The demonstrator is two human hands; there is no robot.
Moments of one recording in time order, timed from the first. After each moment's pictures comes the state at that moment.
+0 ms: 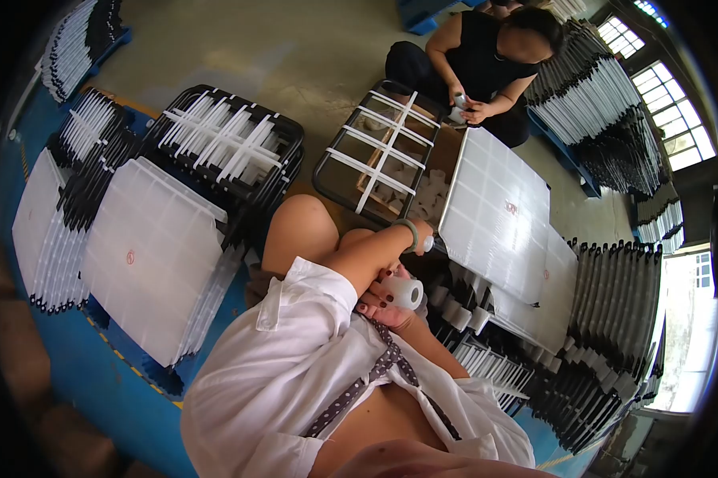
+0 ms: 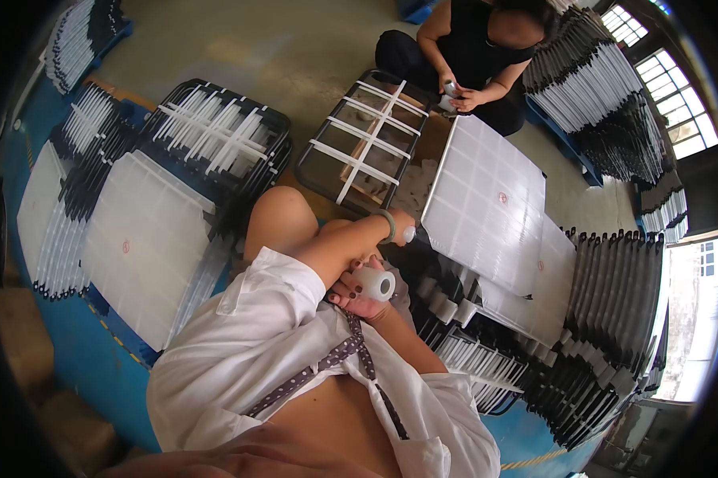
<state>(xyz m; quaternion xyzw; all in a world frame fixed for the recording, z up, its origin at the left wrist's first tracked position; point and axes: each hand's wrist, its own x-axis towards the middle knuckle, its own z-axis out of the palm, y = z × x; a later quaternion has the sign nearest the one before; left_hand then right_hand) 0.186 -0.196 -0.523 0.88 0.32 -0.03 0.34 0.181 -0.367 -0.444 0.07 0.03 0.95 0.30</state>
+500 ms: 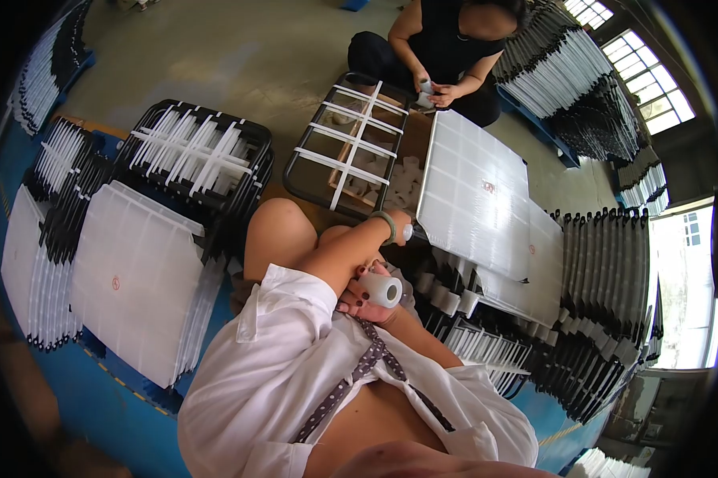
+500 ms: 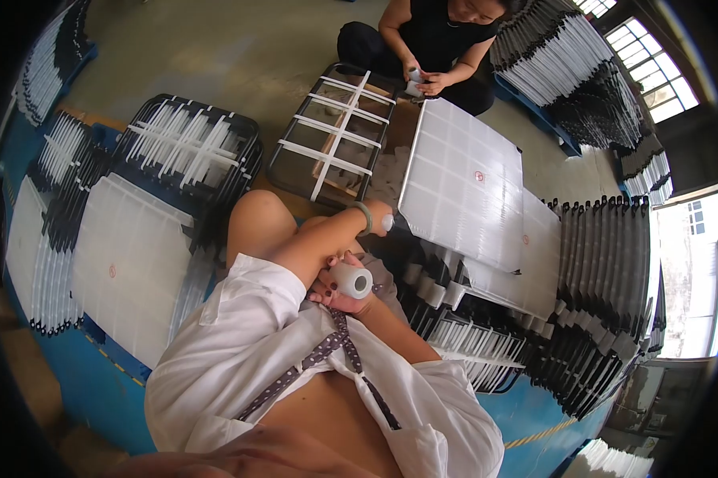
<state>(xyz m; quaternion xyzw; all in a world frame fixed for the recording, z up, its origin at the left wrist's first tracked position) 0.181 -0.198 -0.517 0.88 0.32 0.01 0.34 0.179 -0.373 -0.442 0.06 0.01 0.95 0.31</state>
